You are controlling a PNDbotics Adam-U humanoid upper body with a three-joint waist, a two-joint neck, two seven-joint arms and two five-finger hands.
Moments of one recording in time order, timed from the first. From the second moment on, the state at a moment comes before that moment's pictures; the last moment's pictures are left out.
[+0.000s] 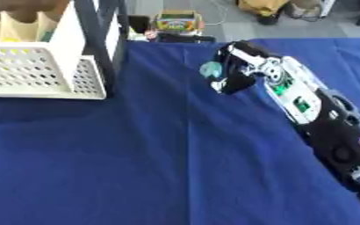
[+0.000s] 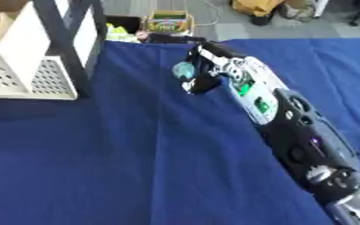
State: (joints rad) left arm -0.60 0.89 0.08 -1.99 0.07 0.11 0.69; right arm -1.18 -0.56 0.27 -1.11 0.62 0.14 0.37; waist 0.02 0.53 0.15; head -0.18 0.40
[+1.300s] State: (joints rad) left arm -0.59 0.89 0.06 -1.99 0.08 0.12 0.67; right arm -1.27 -0.57 0.29 -1.38 0.51 0.24 0.38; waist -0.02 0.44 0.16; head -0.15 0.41
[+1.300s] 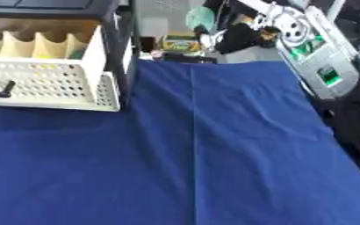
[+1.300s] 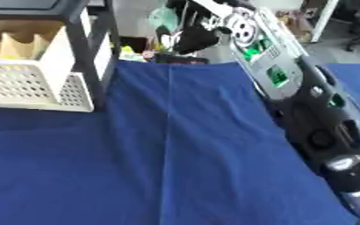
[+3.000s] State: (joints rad) left arm -0.70 0.83 0.03 -1.99 0.09 0.08 0.63; right arm -1.43 -0.37 0.27 -1.23 0.58 0.22 0.30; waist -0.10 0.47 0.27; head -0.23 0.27
